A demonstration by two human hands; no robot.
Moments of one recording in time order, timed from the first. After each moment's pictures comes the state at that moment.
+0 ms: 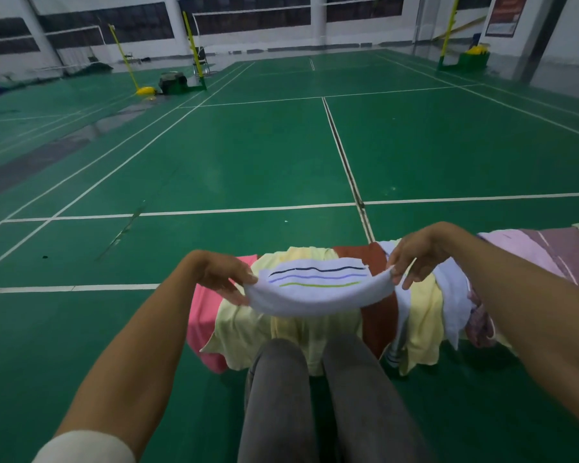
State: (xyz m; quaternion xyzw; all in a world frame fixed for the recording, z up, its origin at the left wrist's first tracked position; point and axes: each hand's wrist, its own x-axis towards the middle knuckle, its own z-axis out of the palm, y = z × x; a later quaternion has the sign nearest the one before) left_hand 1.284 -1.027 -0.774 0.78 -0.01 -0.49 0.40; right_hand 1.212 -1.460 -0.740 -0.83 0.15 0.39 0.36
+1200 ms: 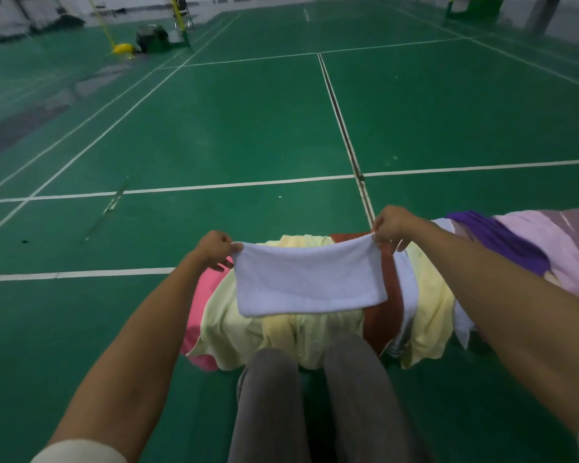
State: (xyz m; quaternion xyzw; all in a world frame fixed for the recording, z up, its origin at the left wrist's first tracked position) left_hand 1.379 -1.047 -0.839 0.91 0.03 -0.17 0.38; right_hand 1.312 -1.452 -0.795 -0.94 0.15 0.18 0.24
